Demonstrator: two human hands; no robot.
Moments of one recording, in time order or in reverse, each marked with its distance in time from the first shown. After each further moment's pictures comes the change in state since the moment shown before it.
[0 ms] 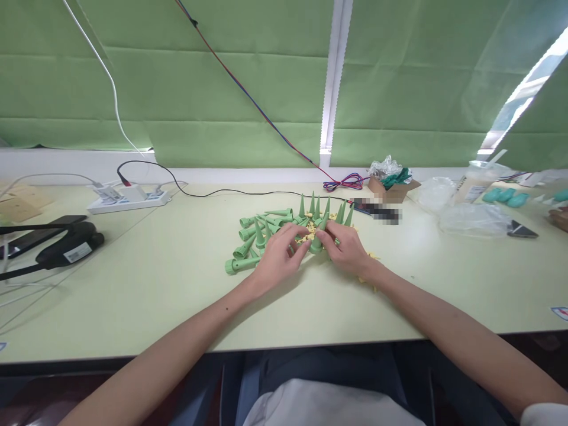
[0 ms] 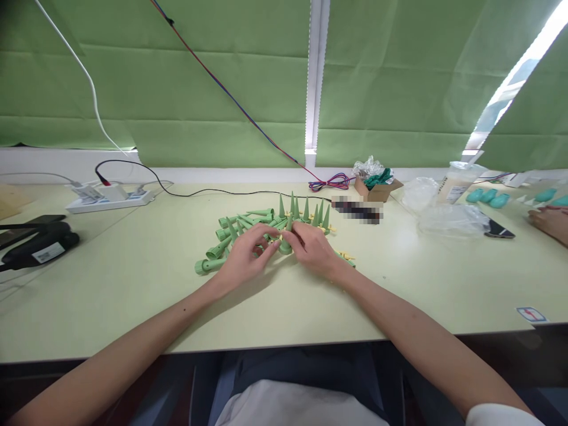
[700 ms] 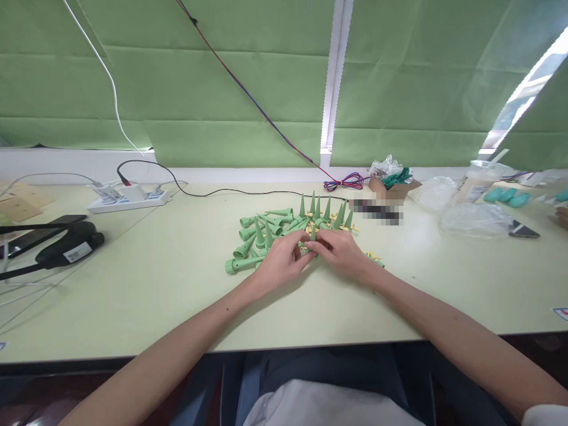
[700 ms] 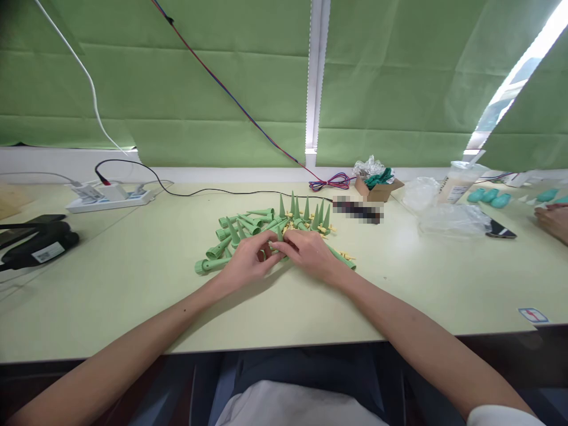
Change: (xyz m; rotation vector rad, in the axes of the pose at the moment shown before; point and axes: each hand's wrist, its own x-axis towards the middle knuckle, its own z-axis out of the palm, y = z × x) left_hand -0.001 -0.007 0.004 0.106 -0.149 0.017; right_hand -0.005 0.001 0.006 0.017 -0.148 -0.010
